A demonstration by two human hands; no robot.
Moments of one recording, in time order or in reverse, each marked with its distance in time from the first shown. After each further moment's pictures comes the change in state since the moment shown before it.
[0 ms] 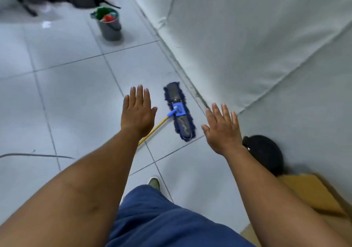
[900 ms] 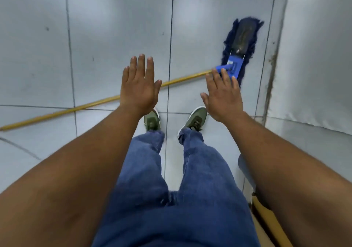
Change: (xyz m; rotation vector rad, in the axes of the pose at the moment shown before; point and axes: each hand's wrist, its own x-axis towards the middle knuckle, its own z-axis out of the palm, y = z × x) left_hand 0.104 -0.094 0.184 -0.167 -0.273 -0.516; right_hand 0.288 -0.082 0.200 -0.145 -0.416 -0.597
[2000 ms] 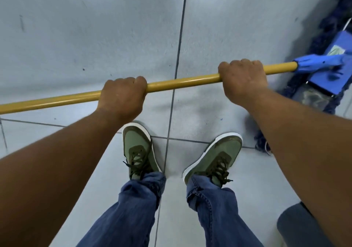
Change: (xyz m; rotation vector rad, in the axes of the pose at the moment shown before) left_hand 0.188 -0.121 0.344 0.192 -0.105 0.083; right_hand 0.300 0.026 0.289 -0.169 -0.054 -0.175
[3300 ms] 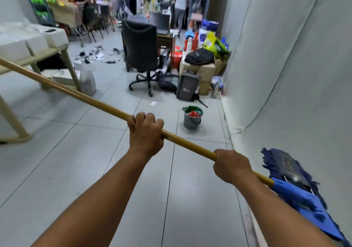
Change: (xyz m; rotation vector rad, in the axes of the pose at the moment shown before) left_hand -0.305 0.070 -0.732 0.110 1.049 -0.143; right_hand -0.449 0.018 -0.639 0.141 0.572 0.267
